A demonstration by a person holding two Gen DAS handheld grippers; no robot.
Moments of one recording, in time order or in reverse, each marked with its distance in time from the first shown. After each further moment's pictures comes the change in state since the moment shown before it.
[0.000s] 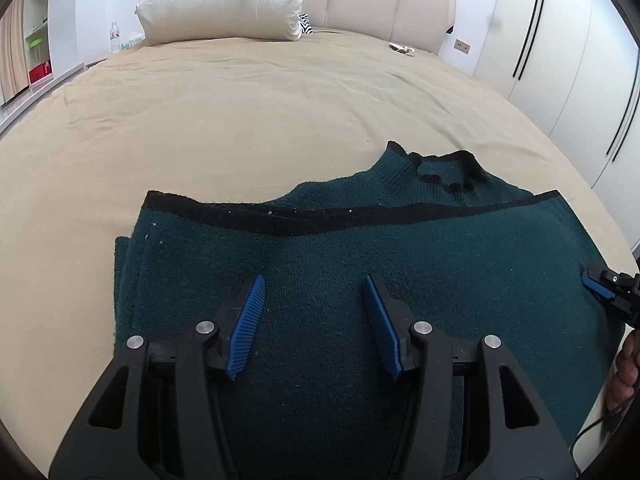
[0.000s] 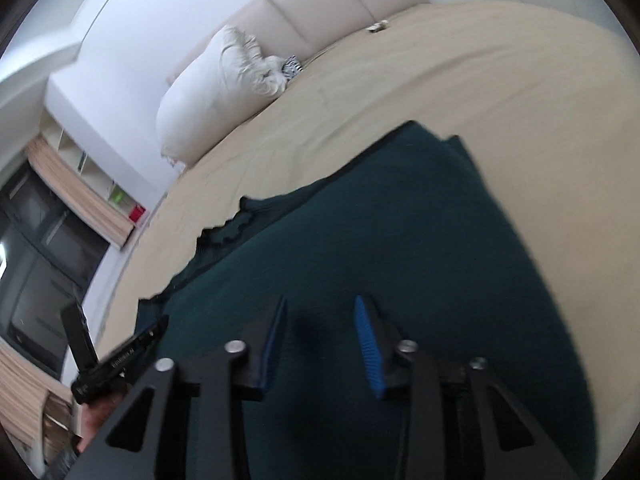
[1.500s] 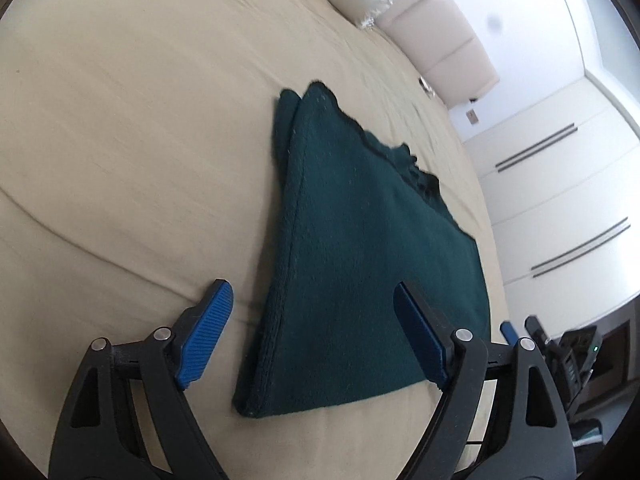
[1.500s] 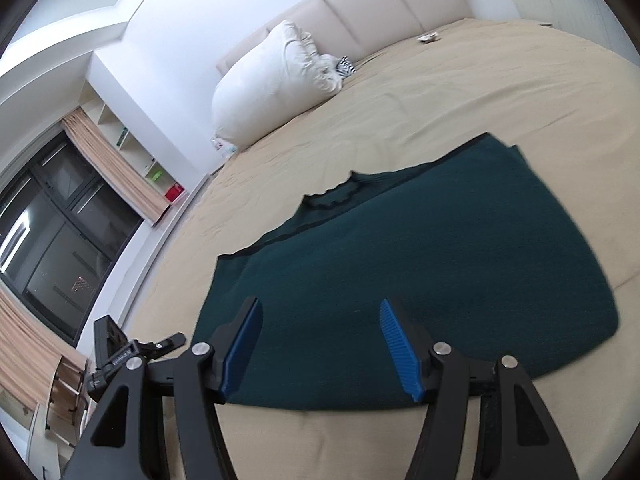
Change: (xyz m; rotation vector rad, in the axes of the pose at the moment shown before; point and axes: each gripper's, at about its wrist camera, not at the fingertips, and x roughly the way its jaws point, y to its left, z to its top) left arm -0.104 0.106 -0.089 -0.529 0.134 -0.318; right arm -0.060 0.111 -0.063 -0.126 0.038 0.136
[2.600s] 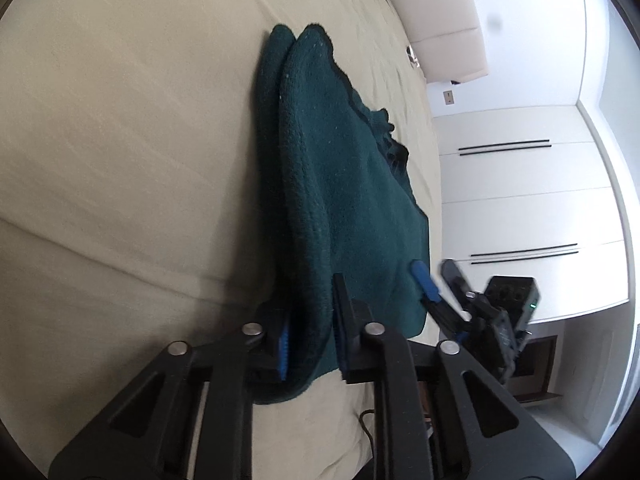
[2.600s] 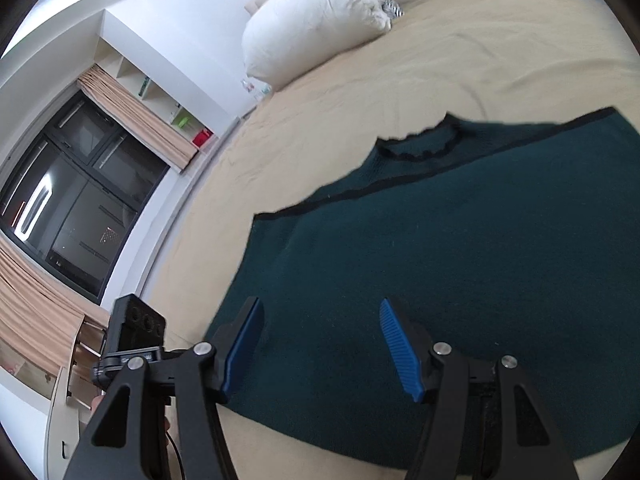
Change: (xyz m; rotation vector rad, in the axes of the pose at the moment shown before) left arm 0.020 0.020 0.015 -0.186 0.206 -0.228; right arm 0.111 0.038 0.011 -0.020 0.246 0.070
